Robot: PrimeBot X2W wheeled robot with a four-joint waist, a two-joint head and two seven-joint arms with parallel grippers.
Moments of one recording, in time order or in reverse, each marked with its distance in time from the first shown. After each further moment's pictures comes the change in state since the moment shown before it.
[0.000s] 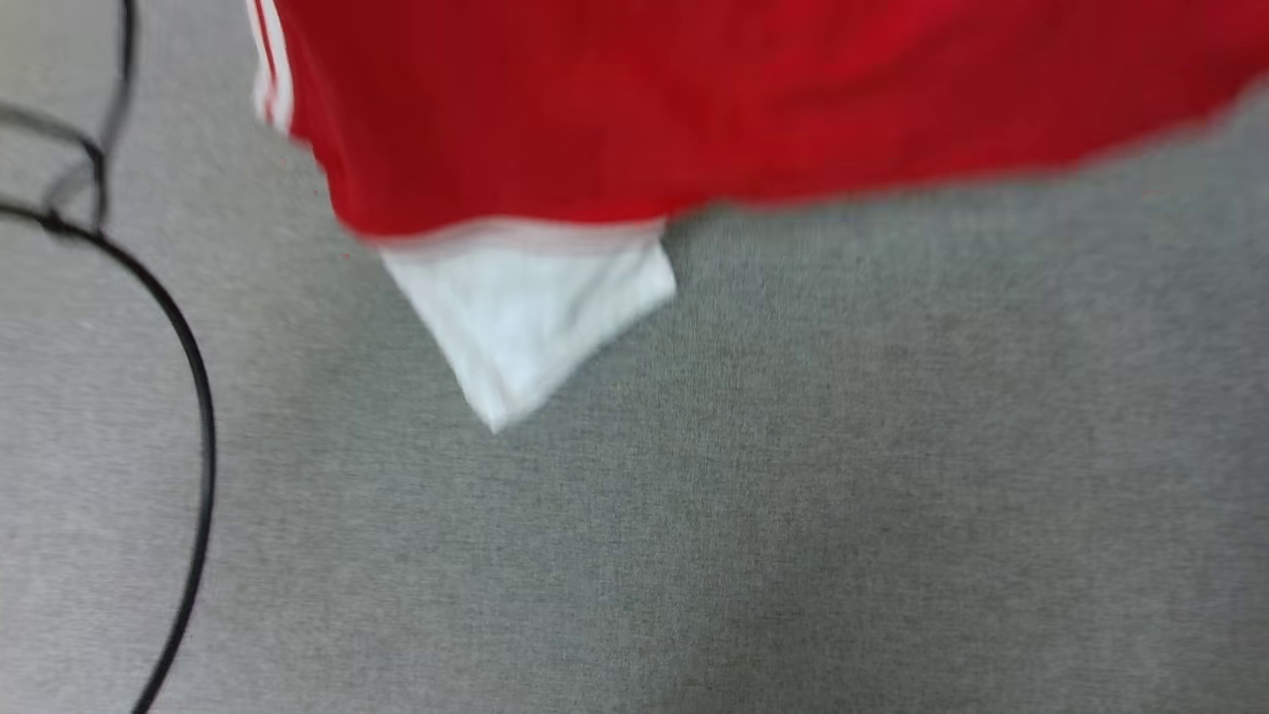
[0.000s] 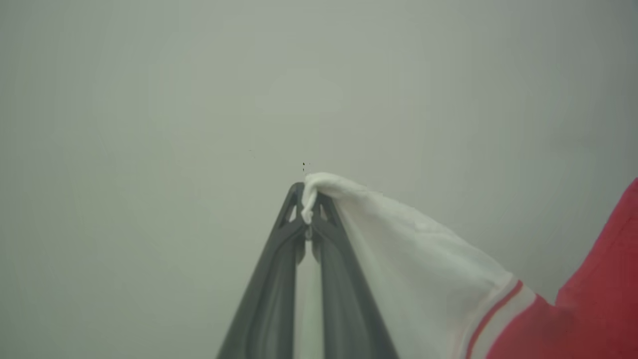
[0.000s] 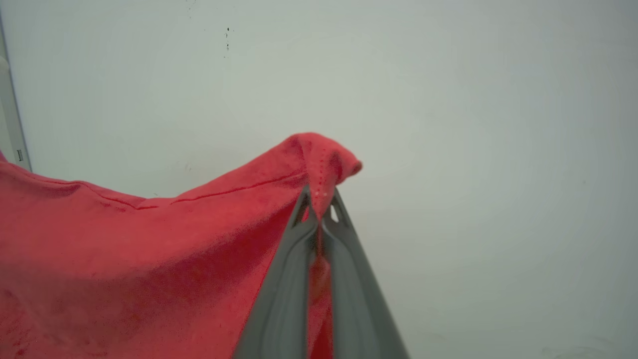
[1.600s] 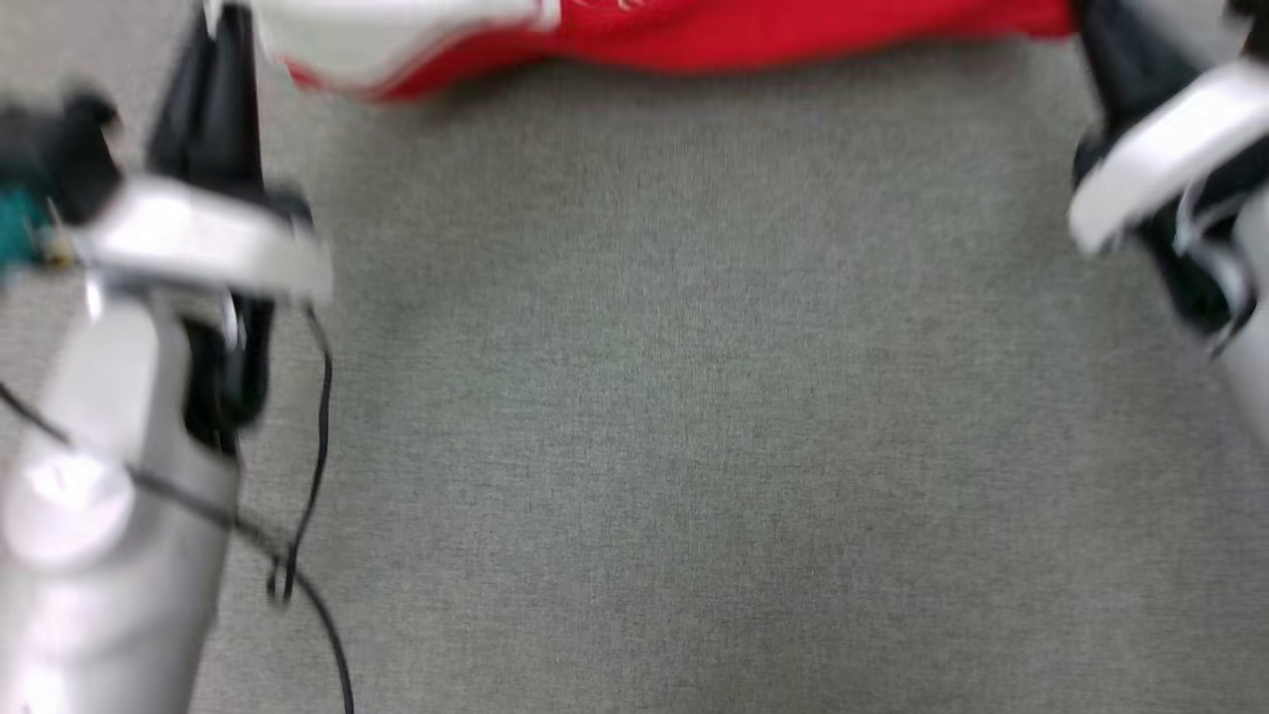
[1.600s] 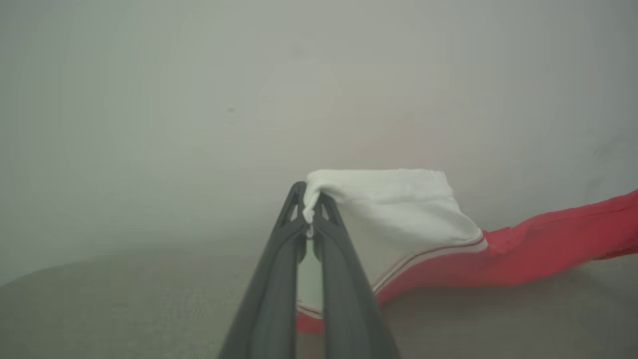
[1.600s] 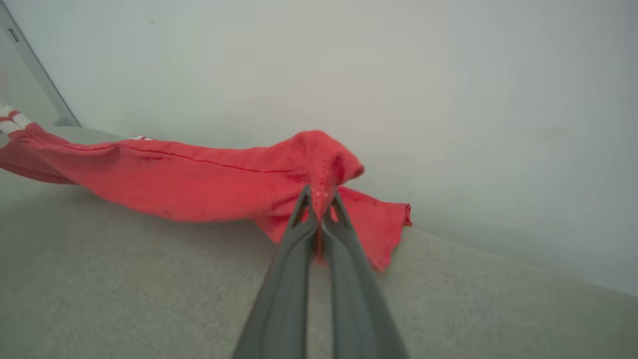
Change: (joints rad) left arm 0.557 -0.127 0.060 0.291 0.017 -0.045 -0.258; right arm 0.126 0.040 0.523 0.708 0.162 0.000 -0.594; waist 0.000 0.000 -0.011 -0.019
